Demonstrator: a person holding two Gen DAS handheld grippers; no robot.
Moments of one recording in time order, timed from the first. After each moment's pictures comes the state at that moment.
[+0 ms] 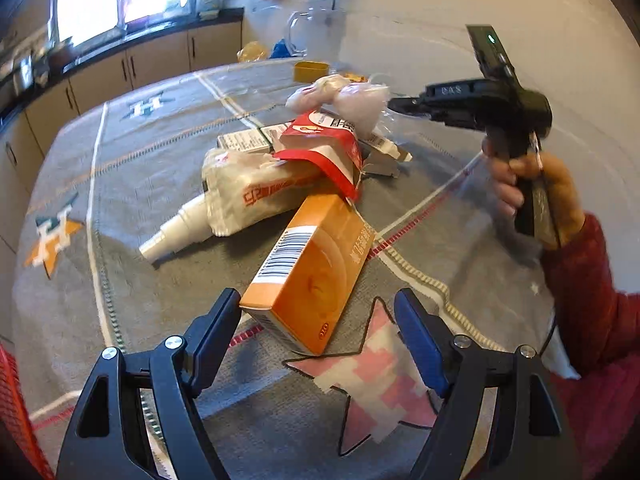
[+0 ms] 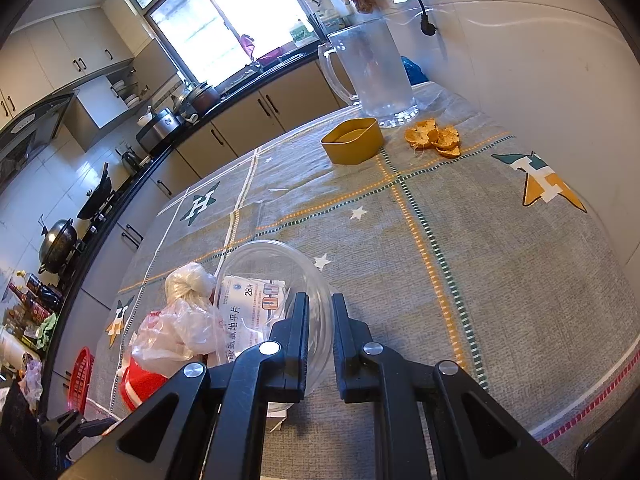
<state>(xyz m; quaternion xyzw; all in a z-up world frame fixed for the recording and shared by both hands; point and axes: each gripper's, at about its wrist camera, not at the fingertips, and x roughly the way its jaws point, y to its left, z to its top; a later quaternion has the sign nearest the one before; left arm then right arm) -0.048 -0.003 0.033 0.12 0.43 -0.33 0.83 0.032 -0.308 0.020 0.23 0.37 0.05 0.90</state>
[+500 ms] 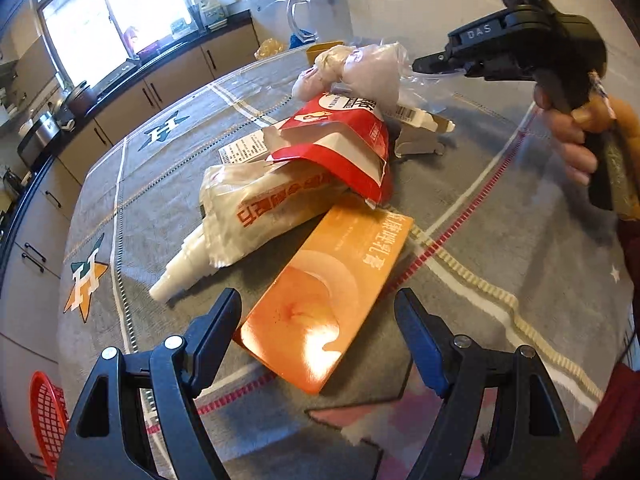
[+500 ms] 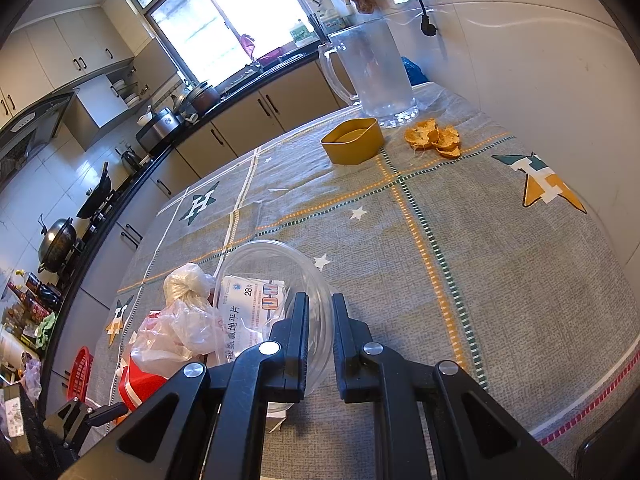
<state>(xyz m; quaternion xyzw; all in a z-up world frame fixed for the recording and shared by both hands) -0.032 -0.051 0.013 0.23 0.41 -0.25 0.85 0.032 -0.308 0.020 0.23 0.37 0.05 0.90</state>
